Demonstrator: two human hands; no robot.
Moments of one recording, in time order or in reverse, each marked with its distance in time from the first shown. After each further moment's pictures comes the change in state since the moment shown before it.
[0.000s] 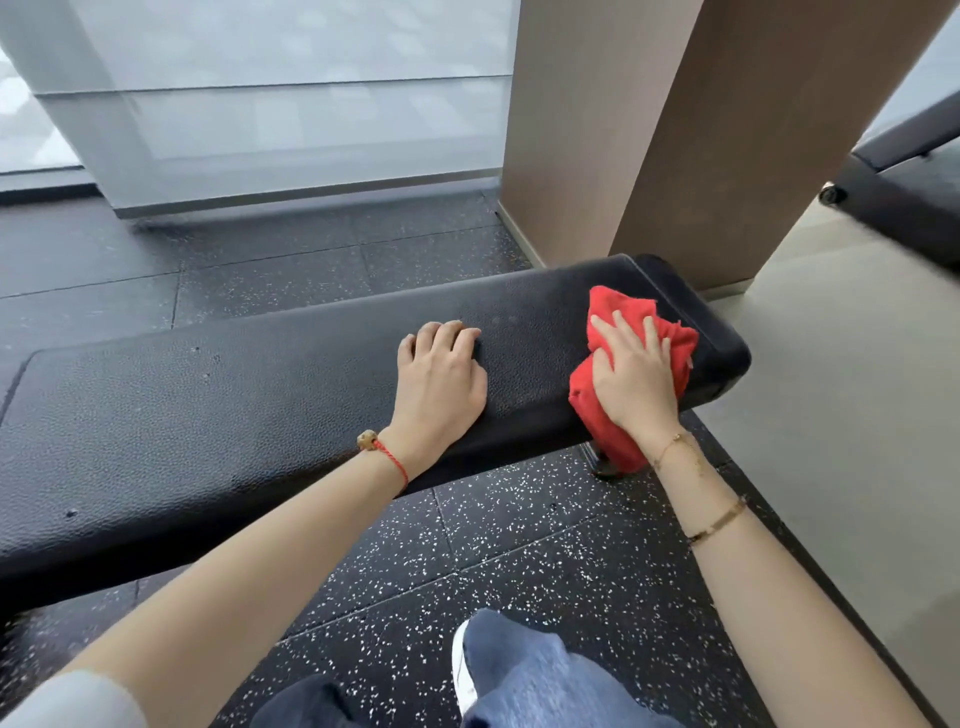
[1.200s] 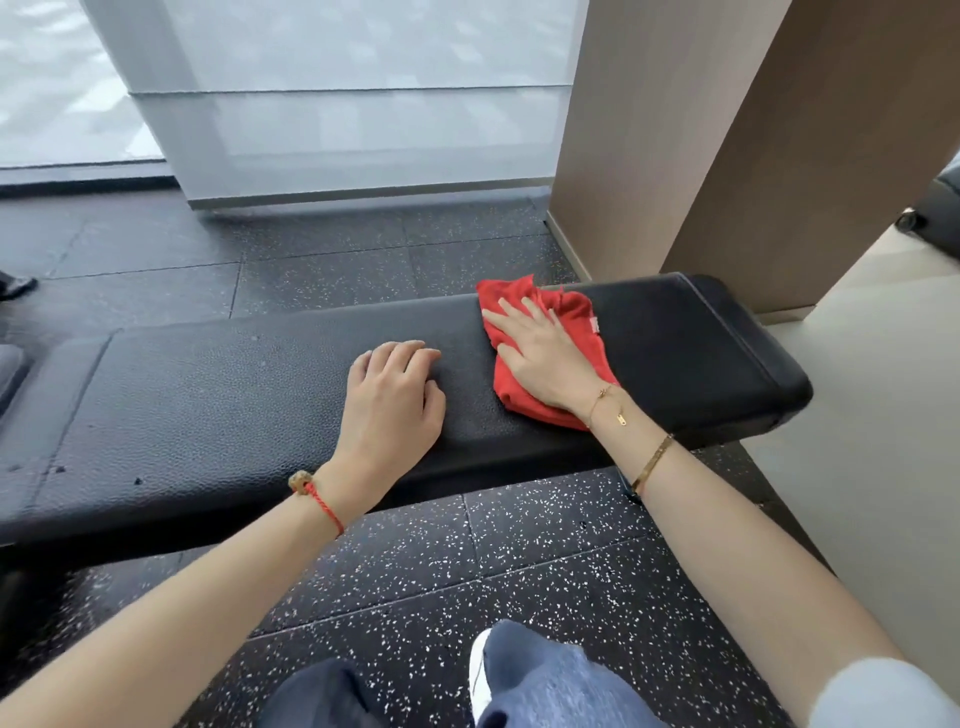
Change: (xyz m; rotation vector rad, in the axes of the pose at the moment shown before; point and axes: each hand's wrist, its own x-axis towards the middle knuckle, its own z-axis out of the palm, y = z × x) left_hand -0.043 -0.059 -0.044 0.051 0.087 -0.112; right_hand 0.037 -0.115 0.032 0.073 -0.314 -0.503
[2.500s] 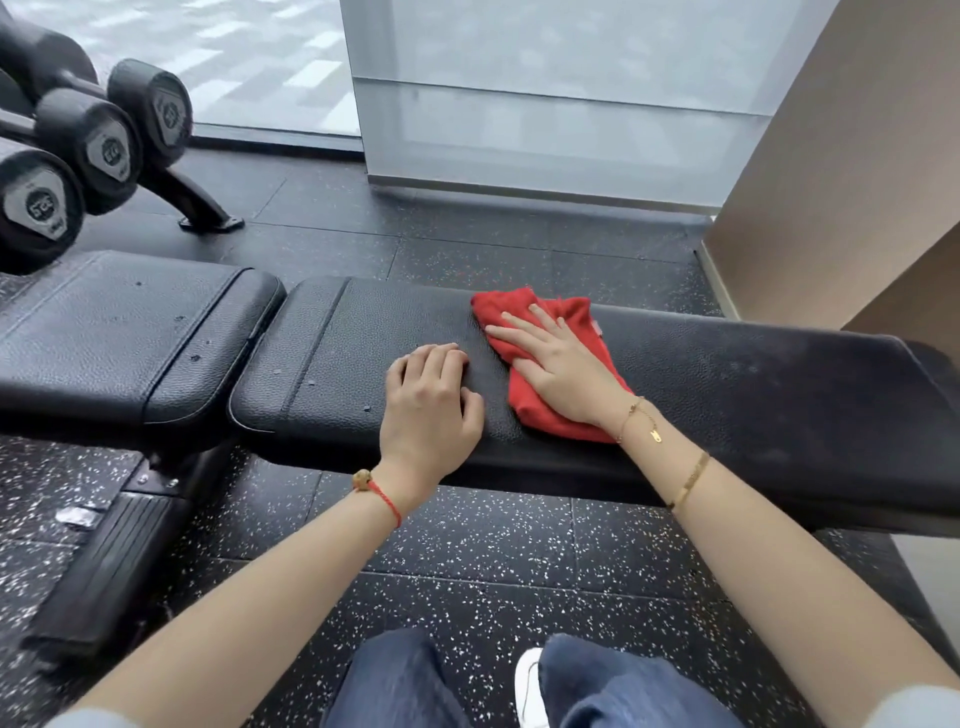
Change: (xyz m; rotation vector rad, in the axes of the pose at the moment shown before) left_hand -0.063 -0.120 -0.038 0.118 0.133 -0.245; right_hand 0.046 -0.152 0.064 0.085 -0.107 -0.386
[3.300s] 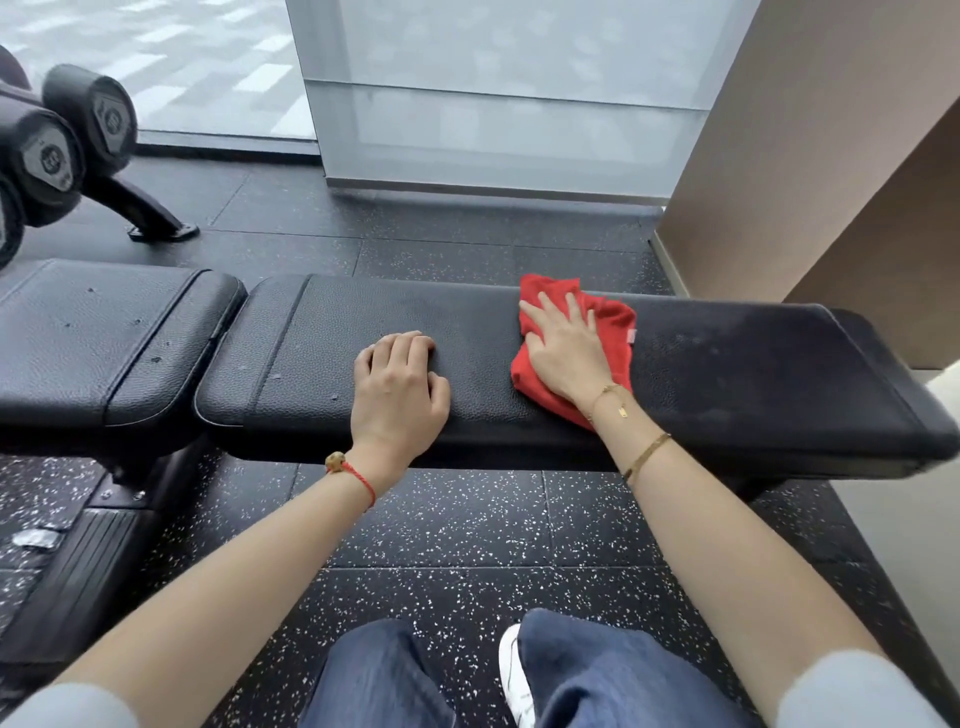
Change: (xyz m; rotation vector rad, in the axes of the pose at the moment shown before) left_hand -0.003 0.002 0.001 0.012 -0.009 0.009; right_hand -0.028 0.008 -0.012 -0.154 0.153 0.428
